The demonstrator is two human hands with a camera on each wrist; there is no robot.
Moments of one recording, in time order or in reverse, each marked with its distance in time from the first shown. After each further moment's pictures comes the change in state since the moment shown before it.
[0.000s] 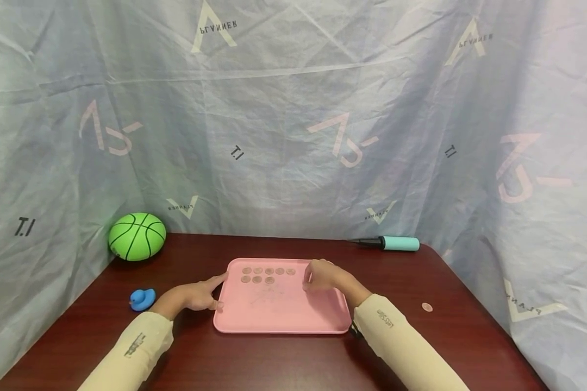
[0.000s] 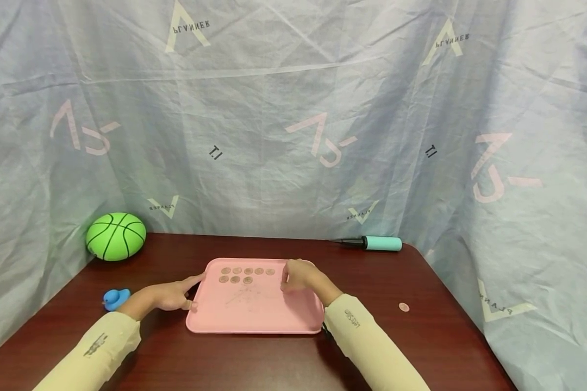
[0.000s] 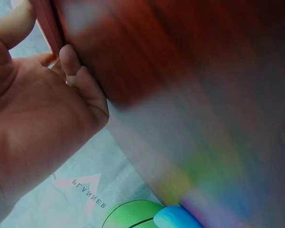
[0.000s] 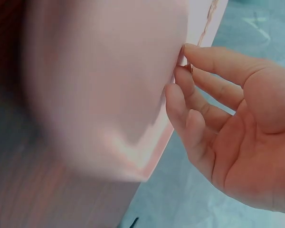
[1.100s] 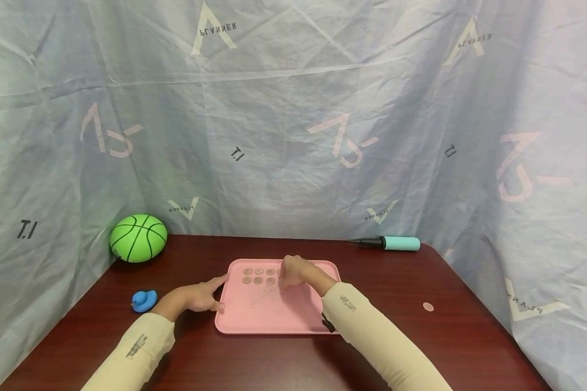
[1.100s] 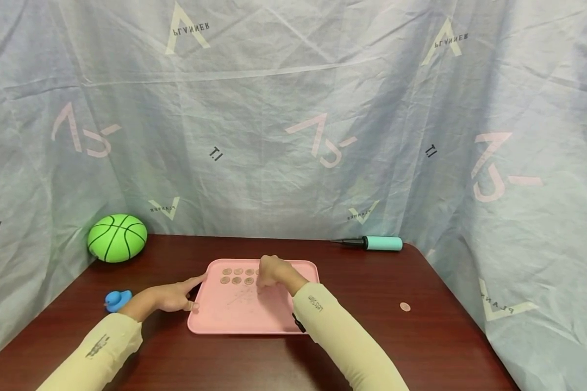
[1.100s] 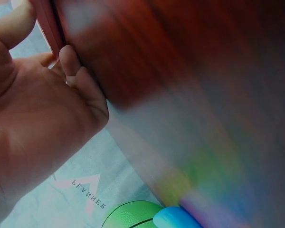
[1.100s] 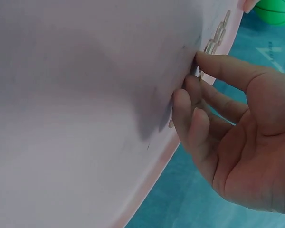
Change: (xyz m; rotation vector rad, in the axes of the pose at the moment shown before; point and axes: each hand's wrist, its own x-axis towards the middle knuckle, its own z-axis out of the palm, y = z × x) left_hand 0.007 -0.009 0.003 -0.004 0.004 -0.001; right_hand 0.045 -0.059 0.006 -0.002 -0.068 0.180
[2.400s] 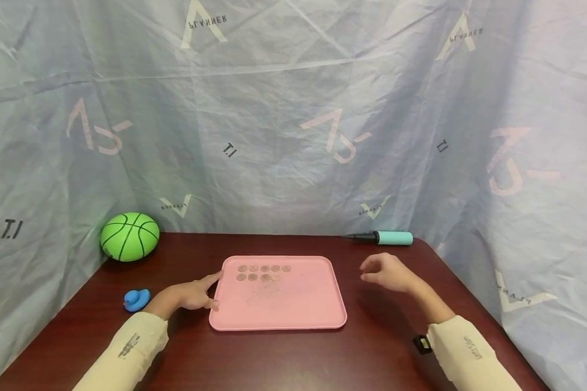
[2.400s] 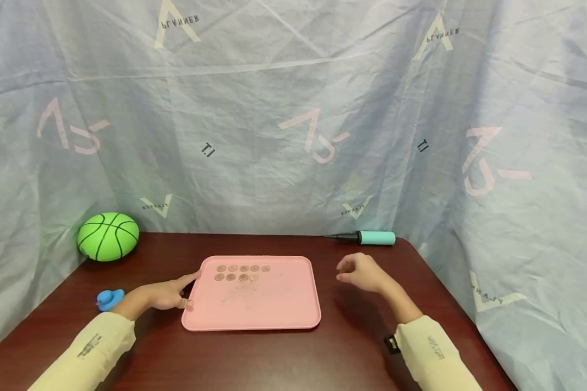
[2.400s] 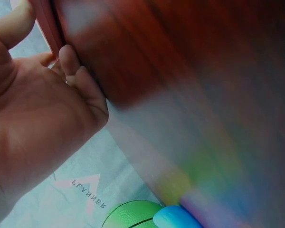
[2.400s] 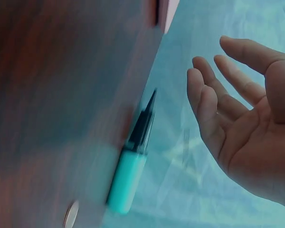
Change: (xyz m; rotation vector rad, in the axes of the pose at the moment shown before) left_hand -0.009 0.008 -0.002 -0.003 0.005 0.008; right_hand -0.139 0.185 -0.041 0.309 0.268 -0.087
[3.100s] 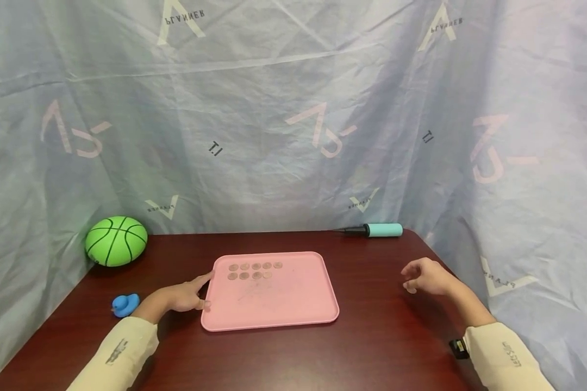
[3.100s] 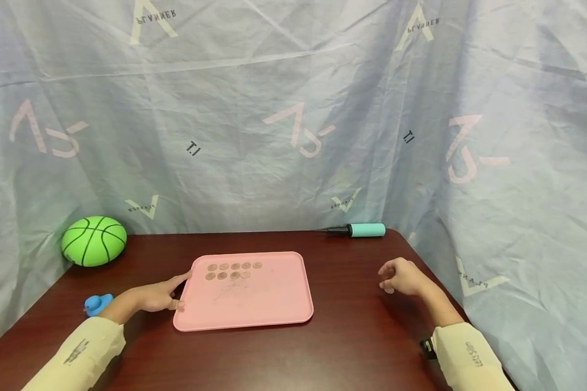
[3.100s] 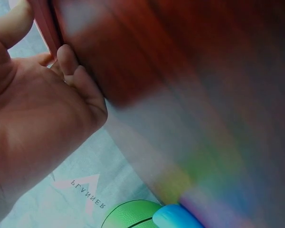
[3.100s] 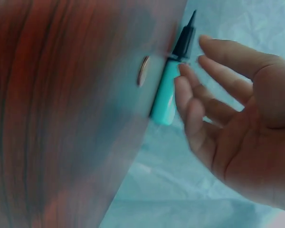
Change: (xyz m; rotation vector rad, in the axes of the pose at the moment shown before) left_hand 0.002 0.000 0.000 -0.009 -0.024 0.022; right_hand -0.076 0.073 -0.041 -0.087 0.009 0.173
